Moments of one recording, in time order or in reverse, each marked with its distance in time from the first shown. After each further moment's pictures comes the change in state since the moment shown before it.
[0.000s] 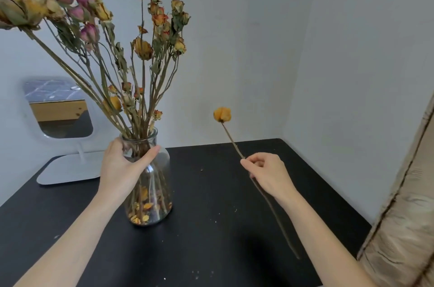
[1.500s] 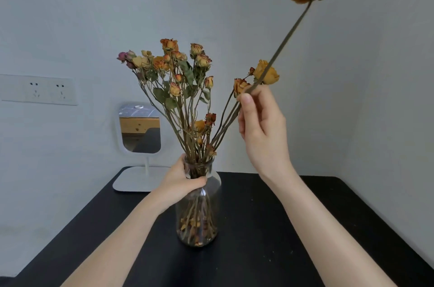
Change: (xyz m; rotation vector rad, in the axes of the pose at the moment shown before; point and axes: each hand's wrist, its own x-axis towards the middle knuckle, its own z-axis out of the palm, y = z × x) left_hand 0.018 0.009 -0.036 -0.064 -0.307 -0.108; right_hand -0.026 -0.198 0.040 0.468 0.145 -0.900
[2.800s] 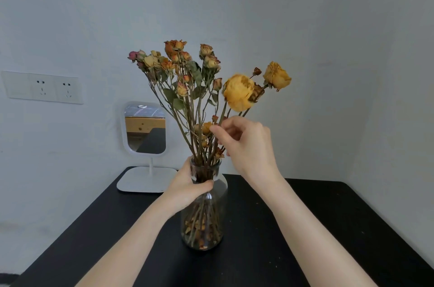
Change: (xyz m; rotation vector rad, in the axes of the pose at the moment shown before) left_hand 0.003 -0.010 0.003 -0.005 0.012 0.062; right_hand -0.007 0.024 0.029 -0.274 -0.139 0.199
